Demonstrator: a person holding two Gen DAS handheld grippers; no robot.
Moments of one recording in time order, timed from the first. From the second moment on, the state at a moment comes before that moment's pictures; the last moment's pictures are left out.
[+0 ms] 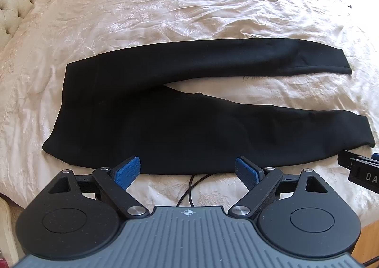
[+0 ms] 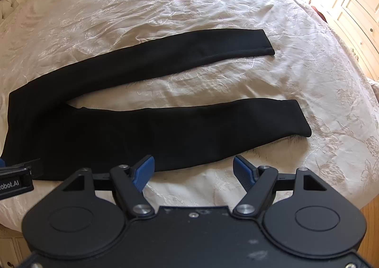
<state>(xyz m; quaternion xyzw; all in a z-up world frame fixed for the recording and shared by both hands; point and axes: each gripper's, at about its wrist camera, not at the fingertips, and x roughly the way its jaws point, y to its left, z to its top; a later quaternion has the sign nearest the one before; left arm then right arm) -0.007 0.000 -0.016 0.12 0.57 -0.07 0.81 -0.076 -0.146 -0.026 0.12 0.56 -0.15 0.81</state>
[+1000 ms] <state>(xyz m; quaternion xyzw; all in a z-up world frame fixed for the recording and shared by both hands) -0.001 0.001 -0.020 0.11 0.58 -0.05 0.80 -0.069 -0.144 -0.024 0.12 0.57 -0.13 0.81</state>
